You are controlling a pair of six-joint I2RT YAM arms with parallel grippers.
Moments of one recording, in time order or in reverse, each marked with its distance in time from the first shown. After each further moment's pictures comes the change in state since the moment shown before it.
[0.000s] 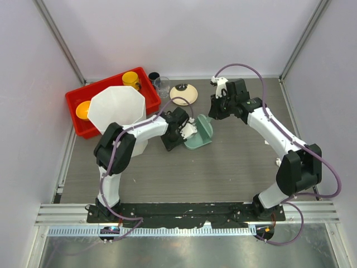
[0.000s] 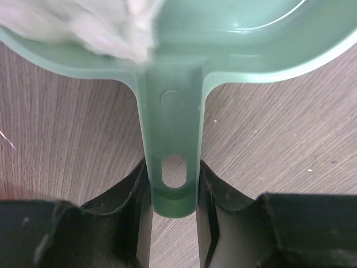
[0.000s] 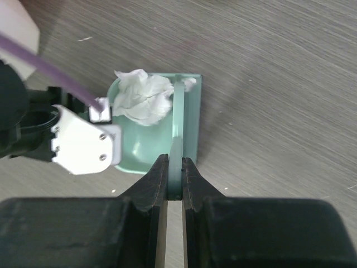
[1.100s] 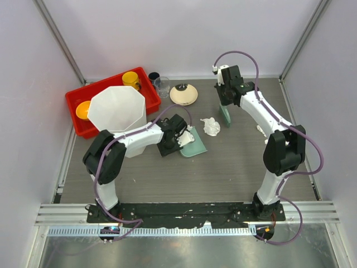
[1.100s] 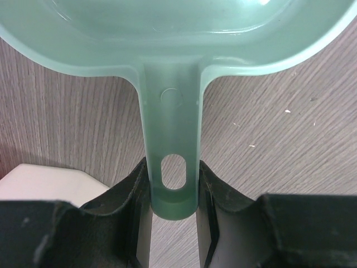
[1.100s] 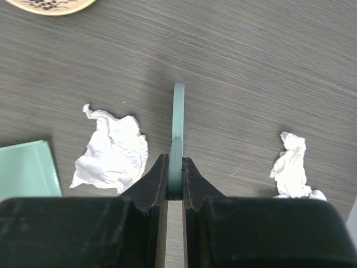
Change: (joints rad) left arm -0.051 -0.171 -0.172 -0.005 -0.052 0.013; right arm -0.043 0.267 0.329 -0.141 0.407 -0.114
